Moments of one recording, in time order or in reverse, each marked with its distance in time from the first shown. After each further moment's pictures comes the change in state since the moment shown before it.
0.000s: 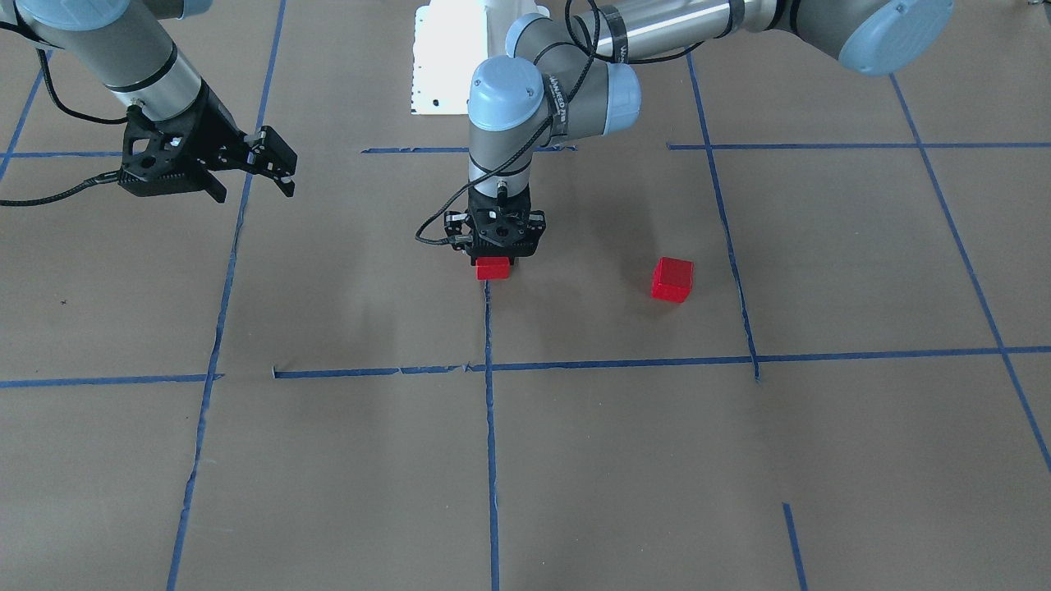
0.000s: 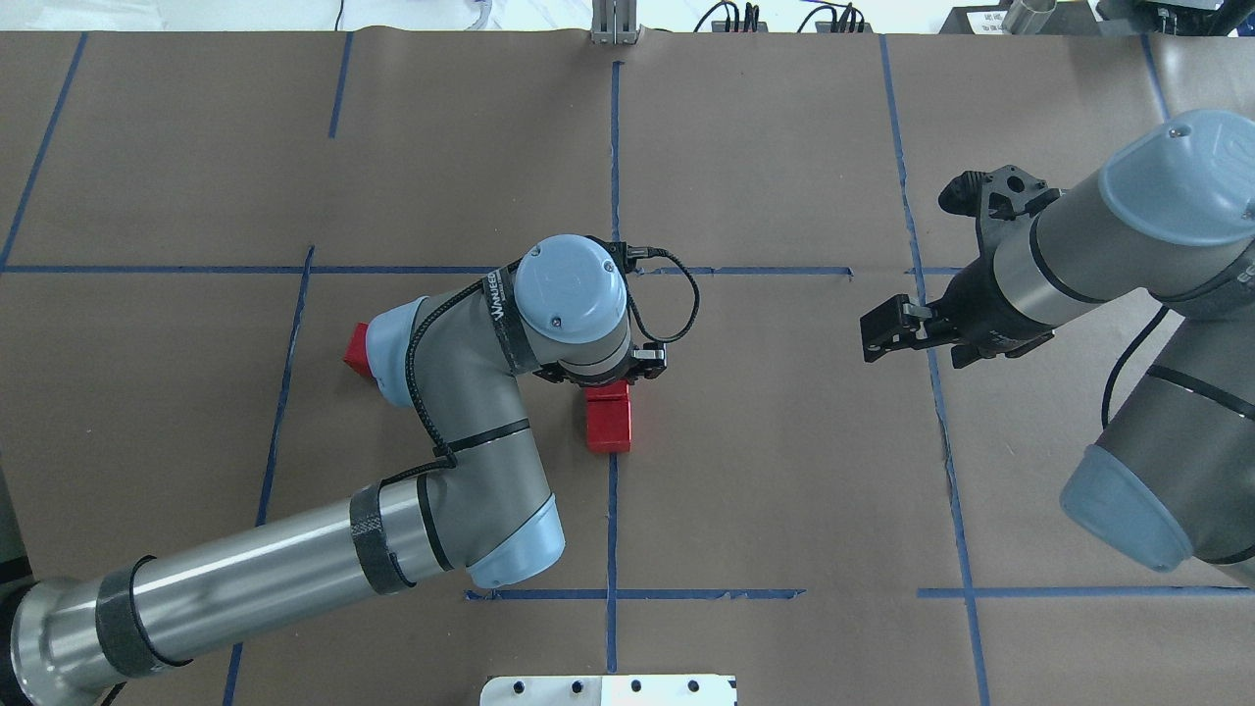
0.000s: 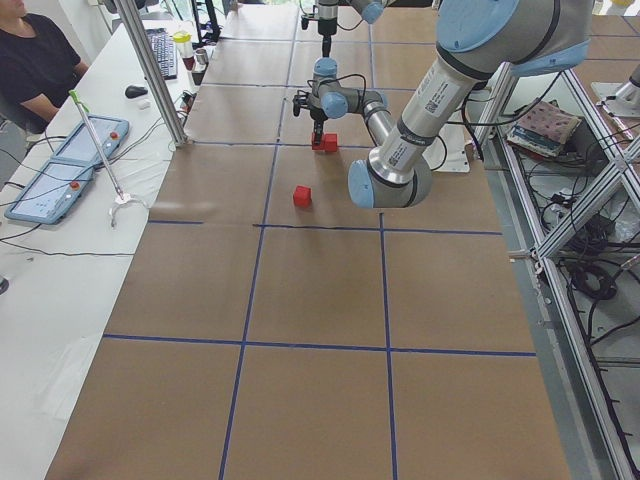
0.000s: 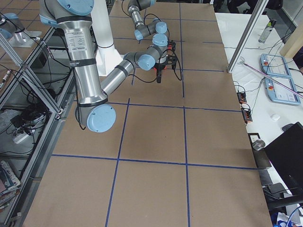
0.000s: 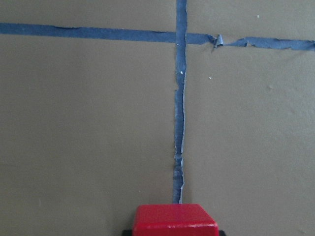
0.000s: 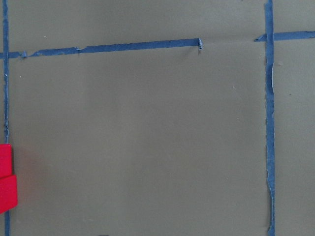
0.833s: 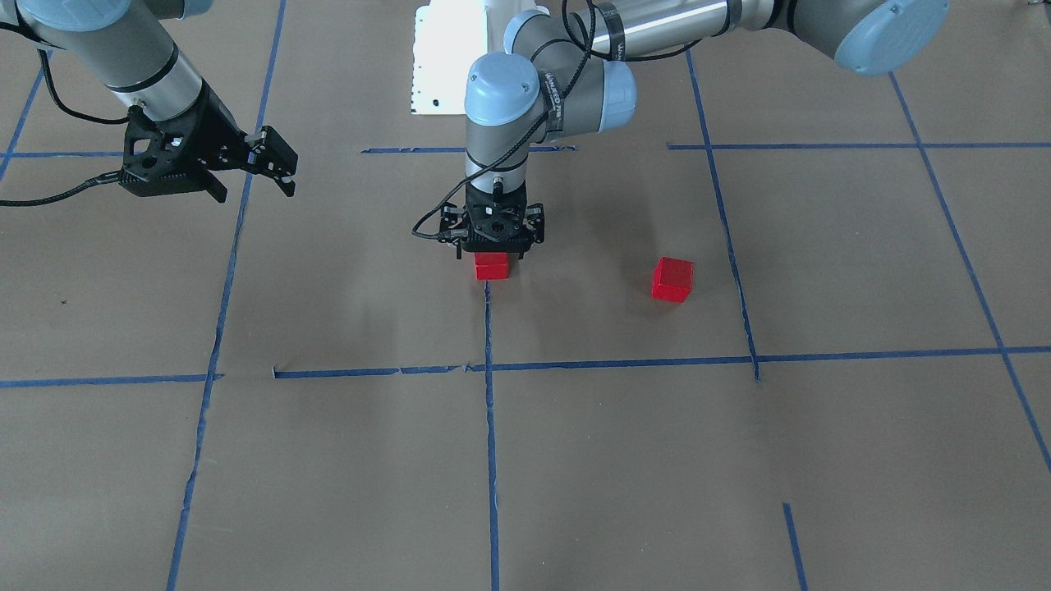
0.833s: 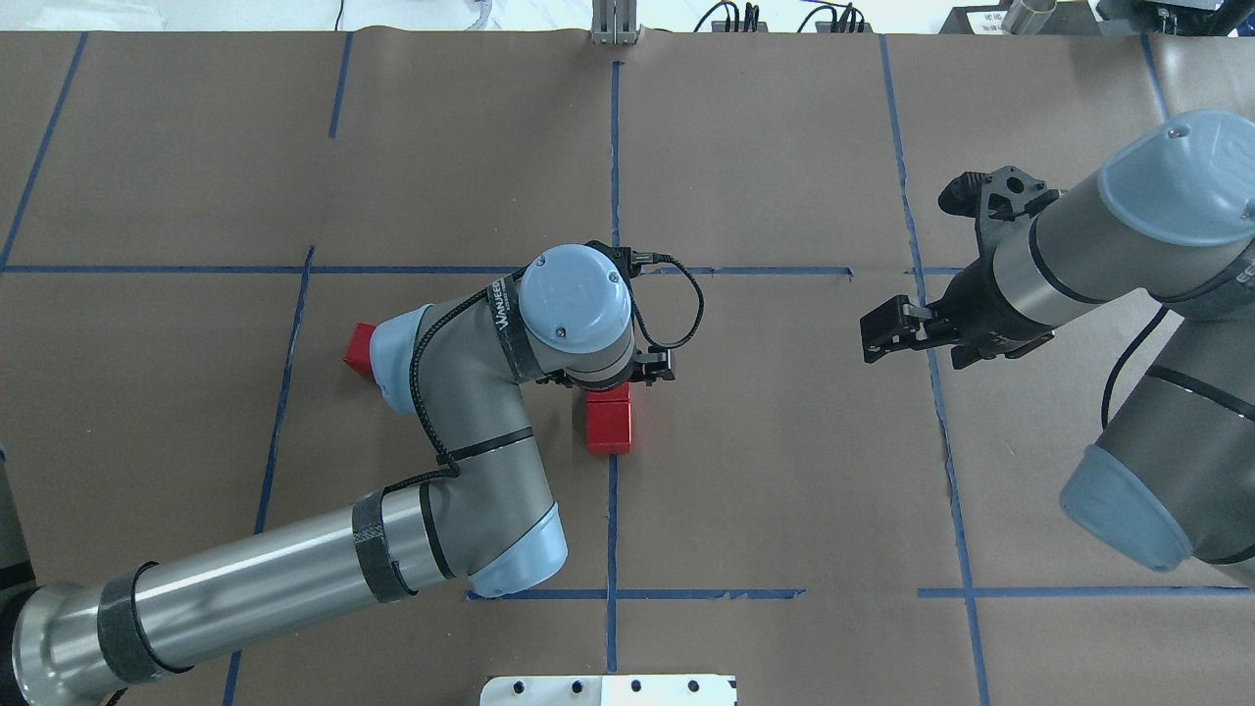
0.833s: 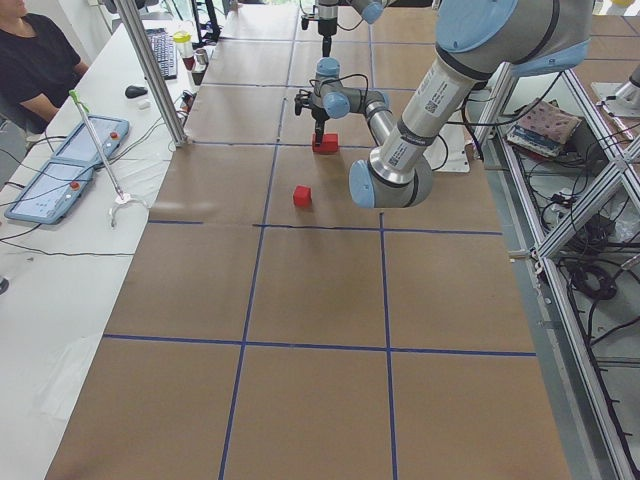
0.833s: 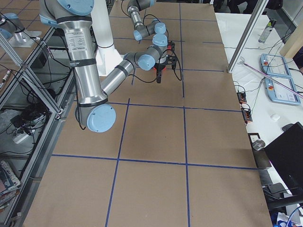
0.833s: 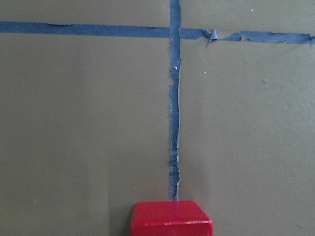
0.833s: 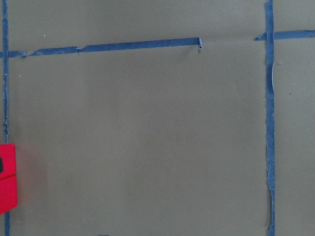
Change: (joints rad) left arm 0.005 0.000 -0.022 0.002 0.017 0.008; right arm 0.000 0.000 0.000 -0.001 0.001 0.000
